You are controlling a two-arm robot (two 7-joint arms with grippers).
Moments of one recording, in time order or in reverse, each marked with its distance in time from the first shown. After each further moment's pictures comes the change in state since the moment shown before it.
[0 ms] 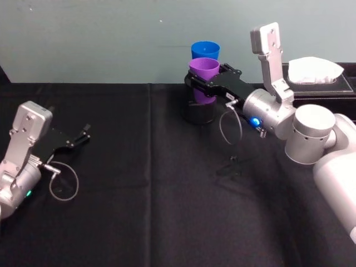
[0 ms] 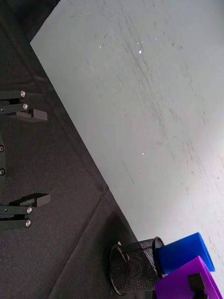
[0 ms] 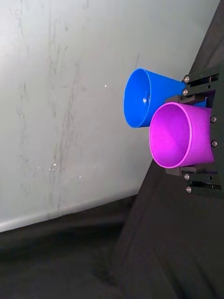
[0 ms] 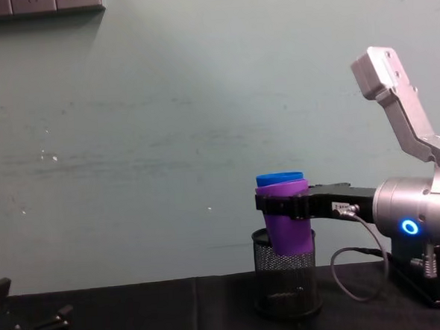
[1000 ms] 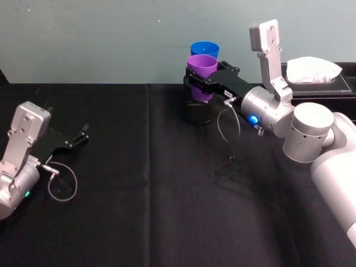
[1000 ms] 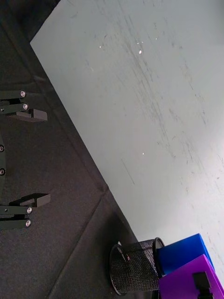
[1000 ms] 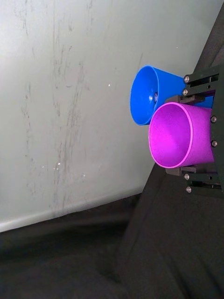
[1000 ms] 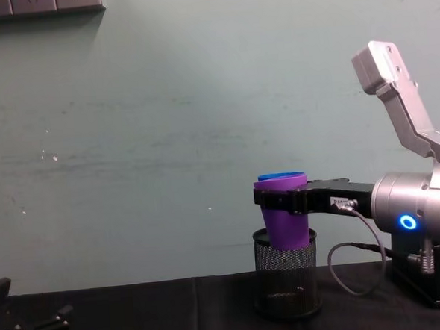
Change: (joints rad) left arm 0.000 0.000 0.000 0.000 0.000 0.000 0.000; right arm -0.002 -0.013 0.023 -0.005 -0.010 0.002 0.011
